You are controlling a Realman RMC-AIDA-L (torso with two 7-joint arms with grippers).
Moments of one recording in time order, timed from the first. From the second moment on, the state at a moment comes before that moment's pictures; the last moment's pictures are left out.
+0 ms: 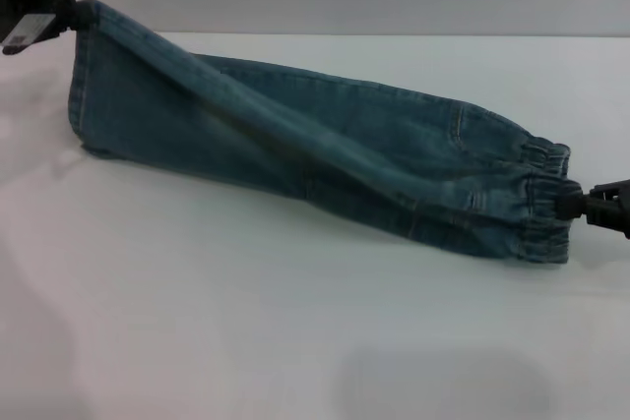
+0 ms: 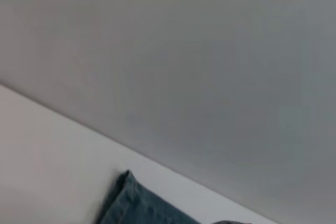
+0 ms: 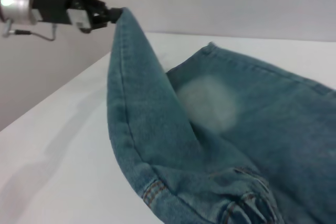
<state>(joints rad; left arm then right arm) -0.78 -1.87 0.47 0.63 2.34 1.20 -2.57 0.58 1.87 -0.44 -0.50 -2.31 -1.63 1.59</state>
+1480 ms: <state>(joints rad) -0.80 -1.90 0.65 0.69 2.35 0.96 -2.56 0.55 1.87 -0.42 -0.52 -2.10 -1.60 1.76</state>
